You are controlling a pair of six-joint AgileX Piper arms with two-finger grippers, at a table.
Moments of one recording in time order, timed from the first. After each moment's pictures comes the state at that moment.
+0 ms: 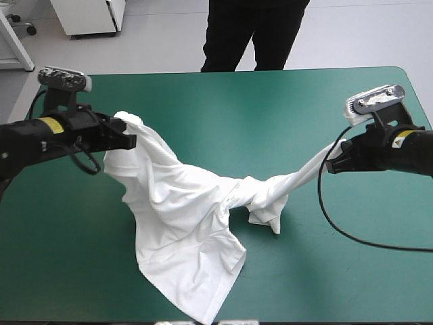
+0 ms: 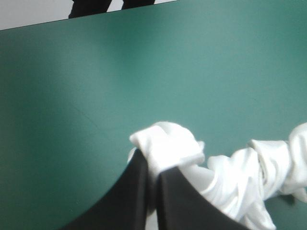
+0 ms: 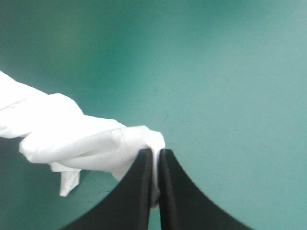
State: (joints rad) left arm -0.26 1.18 -1.53 -0.20 1.06 0.11; right arm 0.16 1.14 -1.43 0.15 1.16 -0.26
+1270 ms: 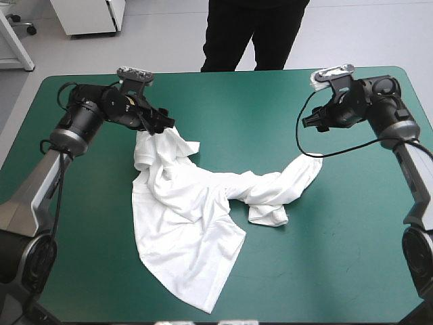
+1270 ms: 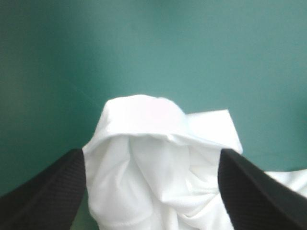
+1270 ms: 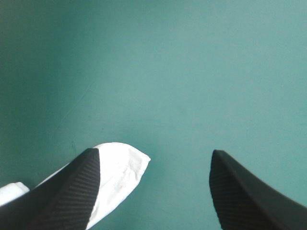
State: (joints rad) left arm -0.26 1.69 -1.65 -0.08 0.92 0.13; right arm 0.15 1.69 -1.64 -0.03 0.96 -0.13
